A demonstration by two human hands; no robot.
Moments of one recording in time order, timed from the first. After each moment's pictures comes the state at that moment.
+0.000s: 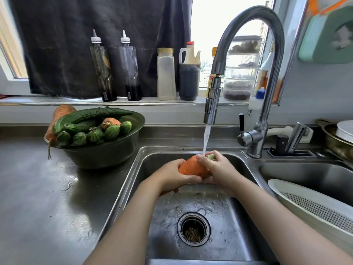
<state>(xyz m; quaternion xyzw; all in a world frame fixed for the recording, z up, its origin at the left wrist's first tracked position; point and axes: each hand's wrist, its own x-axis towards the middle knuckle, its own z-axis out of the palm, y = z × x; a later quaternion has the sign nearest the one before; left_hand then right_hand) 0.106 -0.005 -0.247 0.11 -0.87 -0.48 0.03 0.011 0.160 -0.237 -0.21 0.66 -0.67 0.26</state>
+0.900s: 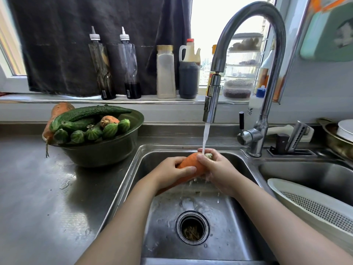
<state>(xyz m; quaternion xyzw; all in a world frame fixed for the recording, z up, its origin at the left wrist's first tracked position) 0.103 -0.011 -0.254 0.06 -0.86 -0.50 0.08 0.009 0.161 -0.241 -0.24 0.62 -0.69 0.28</state>
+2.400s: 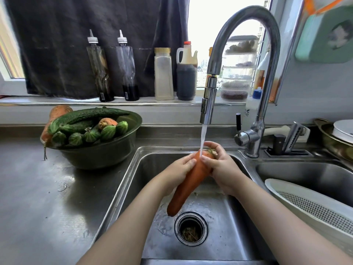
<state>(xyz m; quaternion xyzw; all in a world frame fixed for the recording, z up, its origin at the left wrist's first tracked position) 0.092 0.027 -0.244 0.10 -0.75 -0.65 0.06 -0.005 0.164 -0.245 -0.25 0.55 -0.76 0.25</state>
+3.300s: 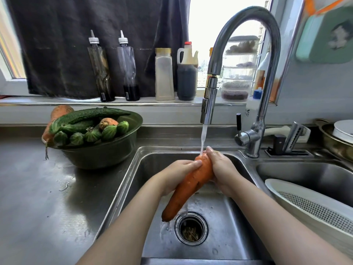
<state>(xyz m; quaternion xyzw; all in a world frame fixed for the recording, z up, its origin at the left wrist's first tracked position) 0.103 0.028 -0.234 0.11 -0.73 -0.68 0.00 -0.004 0.156 -0.247 -0.16 0.64 -0.72 0.24</state>
